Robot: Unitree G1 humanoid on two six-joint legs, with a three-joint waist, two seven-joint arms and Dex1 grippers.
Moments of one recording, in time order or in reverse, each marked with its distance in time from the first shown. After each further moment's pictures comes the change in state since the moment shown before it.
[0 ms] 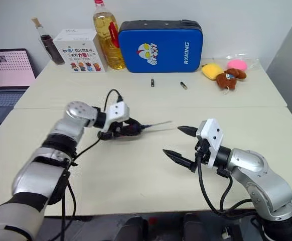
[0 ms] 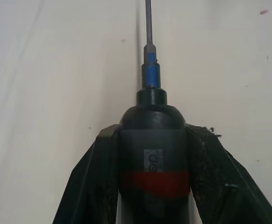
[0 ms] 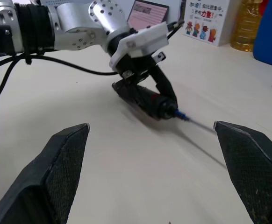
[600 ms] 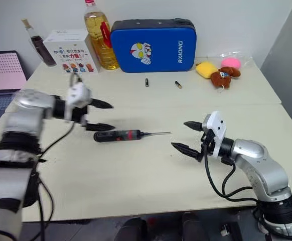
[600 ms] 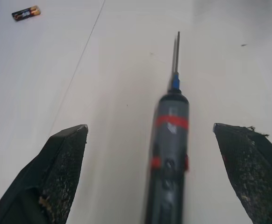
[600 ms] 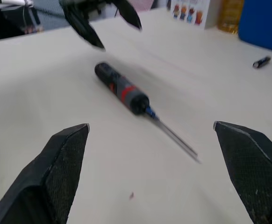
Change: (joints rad) left arm 0.168 0.351 0.236 -0.421 -0.214 0.368 -0.218; right arm -0.101 -0.100 0.019 0.295 -0.044 -0.131 0.212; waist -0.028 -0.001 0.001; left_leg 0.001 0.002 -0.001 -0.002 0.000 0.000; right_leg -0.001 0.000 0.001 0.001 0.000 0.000
